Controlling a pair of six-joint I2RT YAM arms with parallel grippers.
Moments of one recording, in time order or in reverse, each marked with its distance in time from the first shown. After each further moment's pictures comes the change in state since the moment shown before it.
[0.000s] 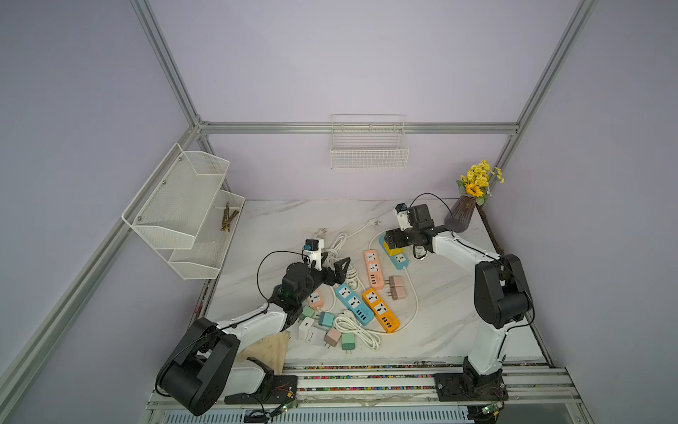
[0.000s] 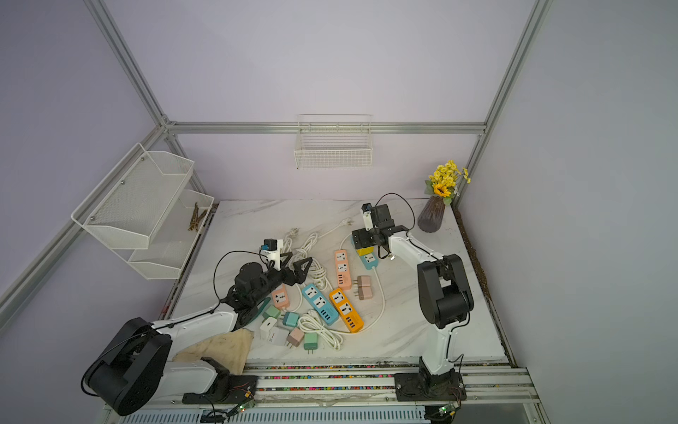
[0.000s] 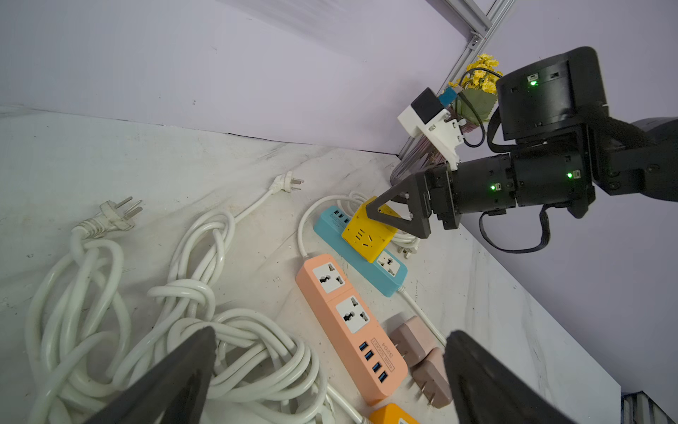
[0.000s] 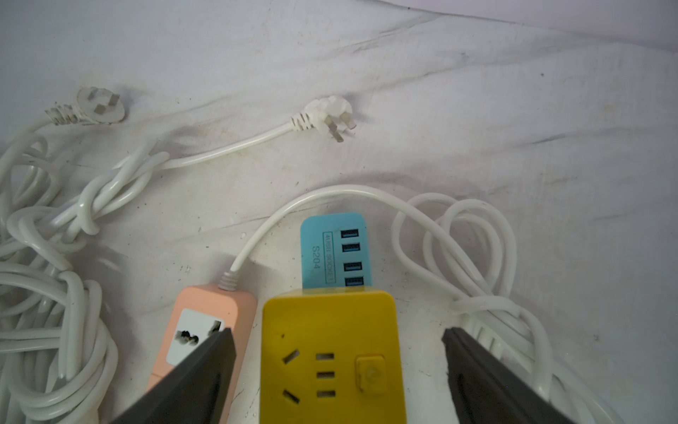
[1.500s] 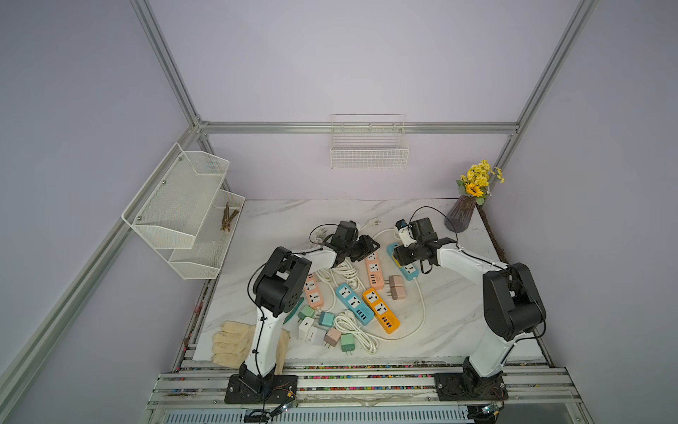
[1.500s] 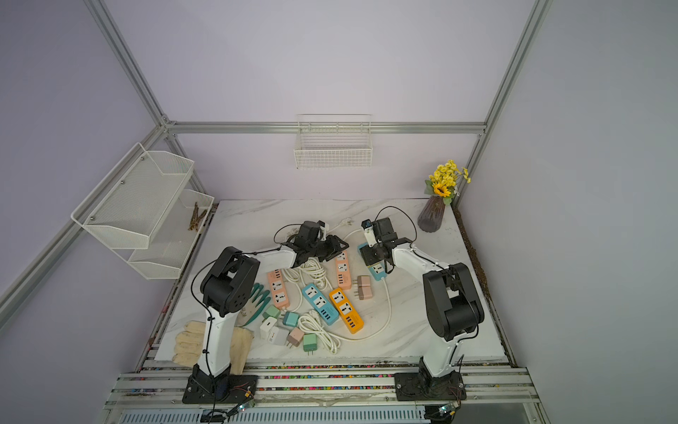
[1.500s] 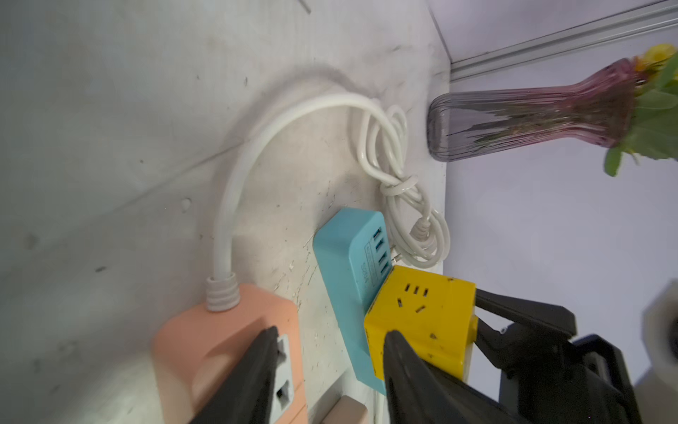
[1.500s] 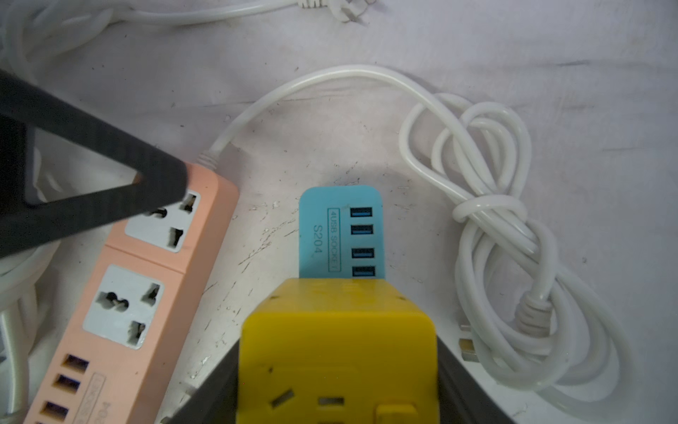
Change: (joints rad) left arm -0.045 0.882 1.012 -0.600 0.315 -0.586; right arm -0.006 -0.145 -0.246 0.006 0.043 -0.133
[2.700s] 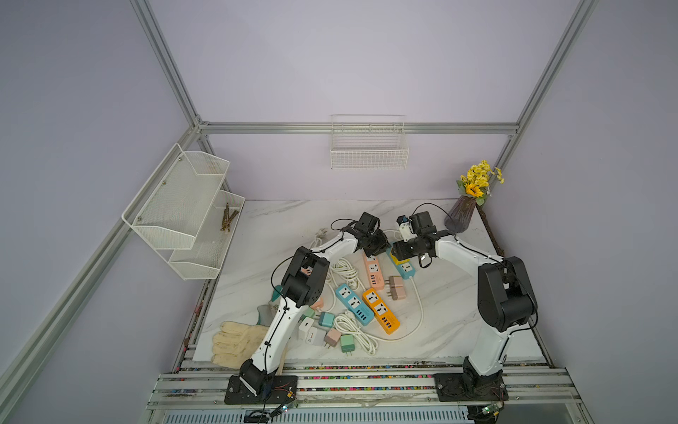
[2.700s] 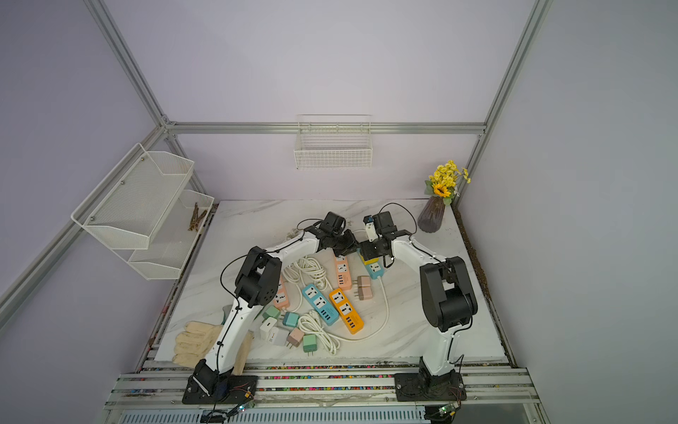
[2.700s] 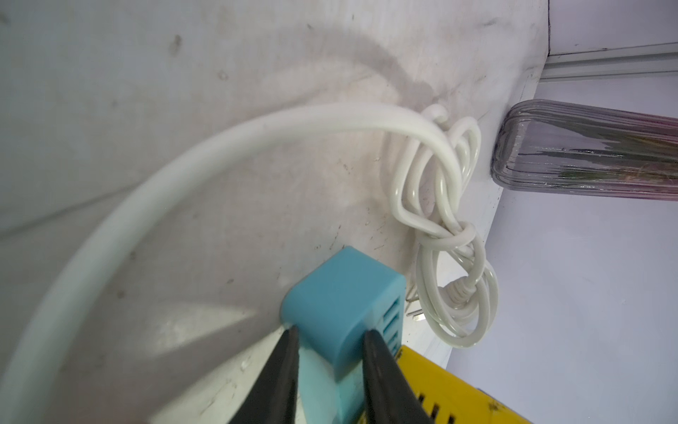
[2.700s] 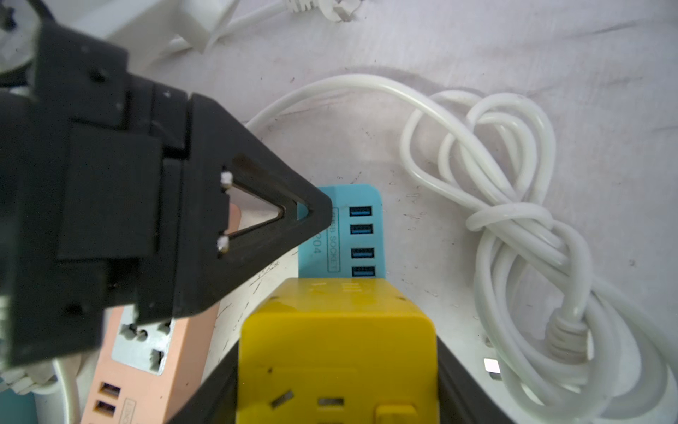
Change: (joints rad) left arm -0.059 0.314 0.569 -0.469 -0.047 -0.088; right arm -0.033 0.080 0.119 -0.086 -0.081 0.108
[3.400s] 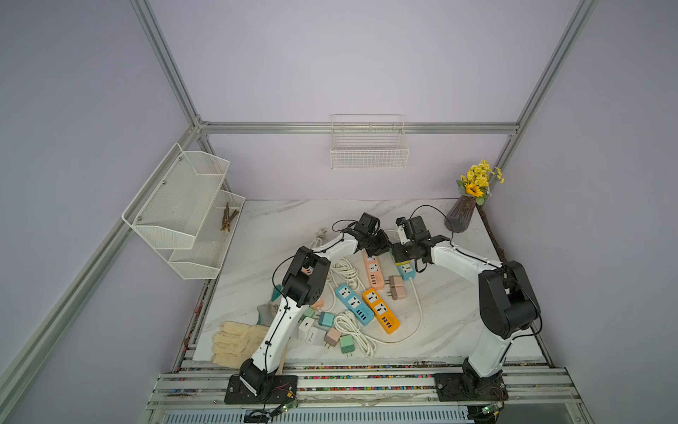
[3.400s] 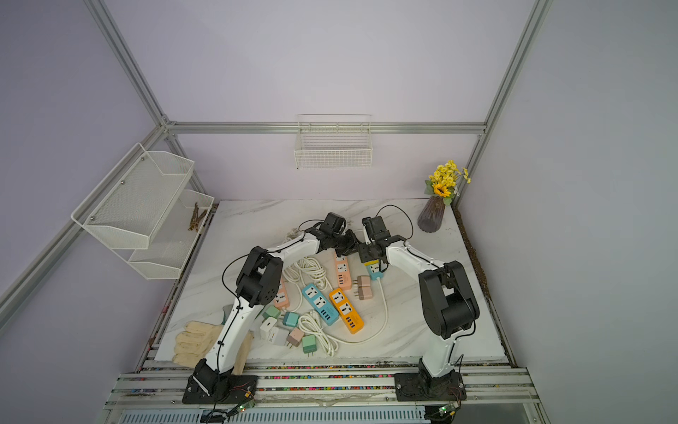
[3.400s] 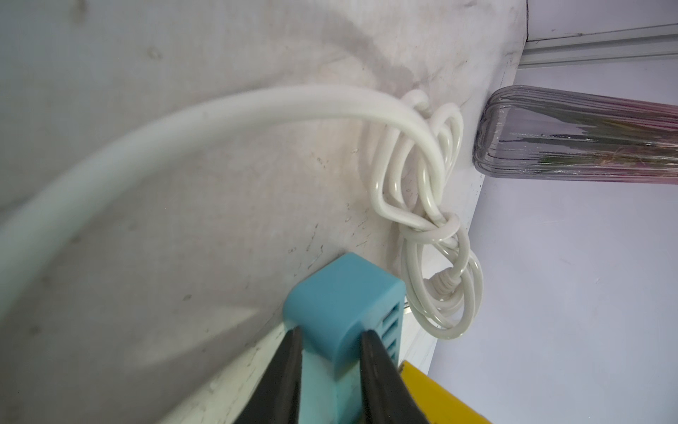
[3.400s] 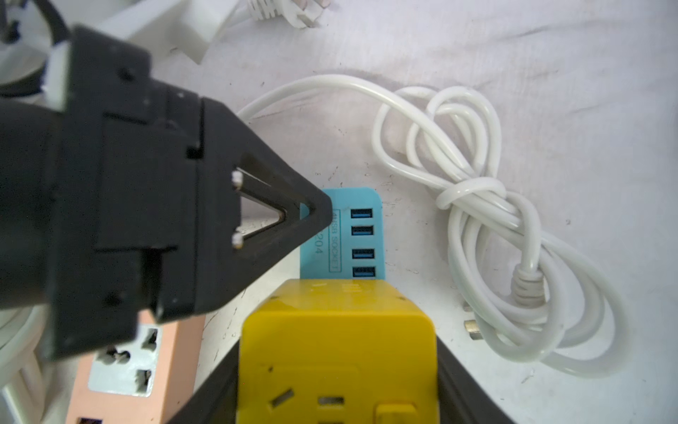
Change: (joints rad) left arm 0.000 0.019 -0.003 0.053 0.052 -0.007; right arm 0.062 -0.052 -0.057 0.035 0.180 0.092
